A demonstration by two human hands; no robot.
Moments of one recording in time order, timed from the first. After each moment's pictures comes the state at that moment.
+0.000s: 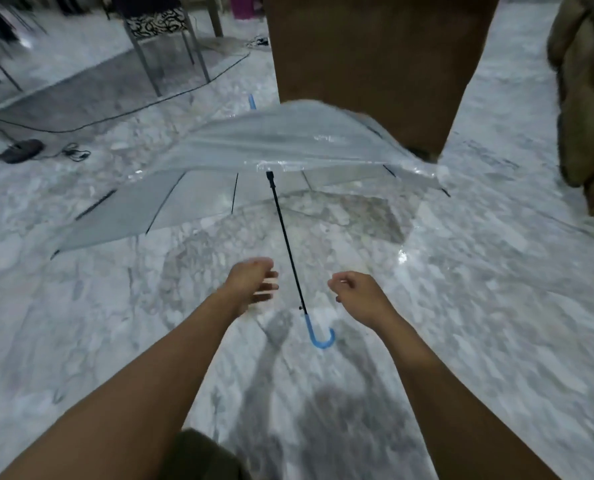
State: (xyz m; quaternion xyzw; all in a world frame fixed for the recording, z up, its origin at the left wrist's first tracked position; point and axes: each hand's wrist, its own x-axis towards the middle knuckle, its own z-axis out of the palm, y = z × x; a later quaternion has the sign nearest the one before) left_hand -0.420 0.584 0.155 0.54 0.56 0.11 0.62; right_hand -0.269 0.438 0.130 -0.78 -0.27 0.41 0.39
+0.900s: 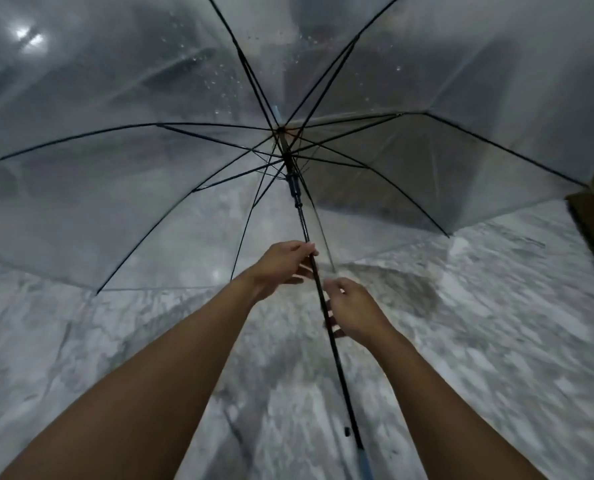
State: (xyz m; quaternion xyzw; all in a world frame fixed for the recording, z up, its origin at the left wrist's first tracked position) left_hand -0.303 0.711 0.049 0.72 0.33 0.18 0.59; right_hand -0.221 0.575 0.018 -0.76 -0.34 0.31 0.47
